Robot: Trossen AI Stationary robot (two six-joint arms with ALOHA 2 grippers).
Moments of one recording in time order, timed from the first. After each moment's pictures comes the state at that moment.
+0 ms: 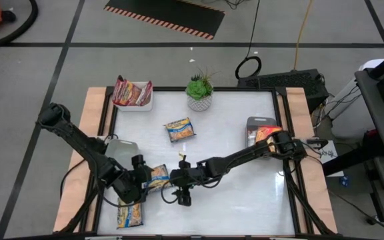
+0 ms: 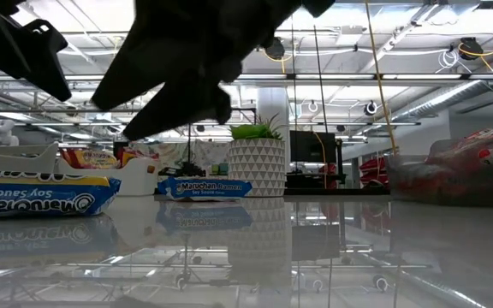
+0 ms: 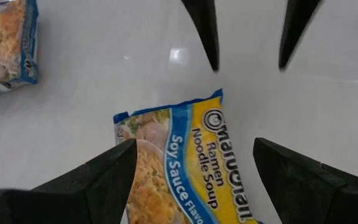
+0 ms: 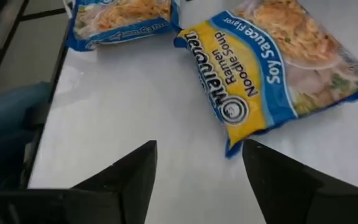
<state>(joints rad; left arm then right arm) -0.73 1.35 0.86 -0.61 -0.49 -0.74 0.29 2.14 1.59 -0.21 -0.03 0.38</state>
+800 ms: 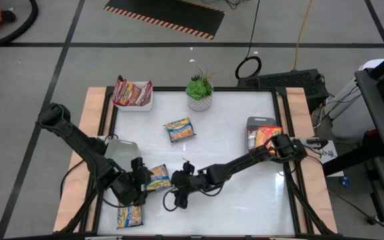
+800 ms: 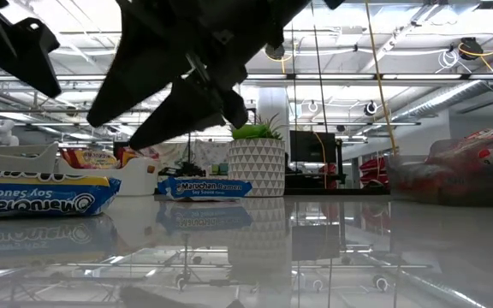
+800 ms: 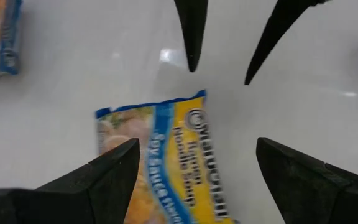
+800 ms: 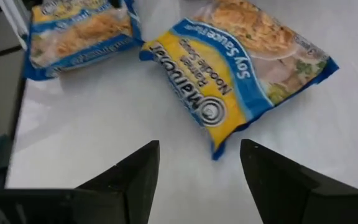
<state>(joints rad) -0.76 1.35 0.86 -0.57 -0.47 -0.81 0.34 2.16 1.59 -0.20 0.20 0.56</state>
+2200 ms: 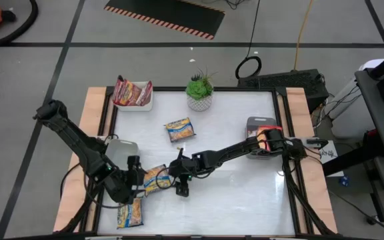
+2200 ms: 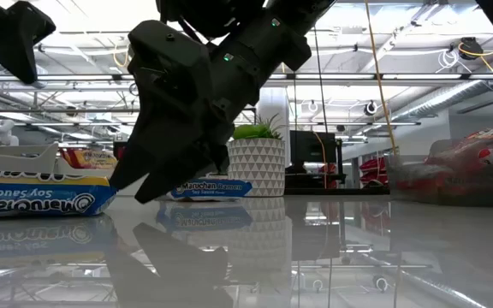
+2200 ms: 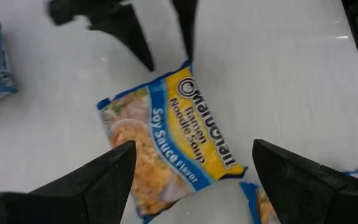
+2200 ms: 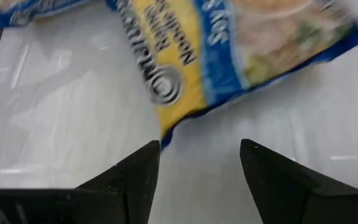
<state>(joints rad) -0.78 1.24 0.86 -0.70 -0.39 -0.60 0.20 2.23 1.59 -0.22 -0.15 0.39</state>
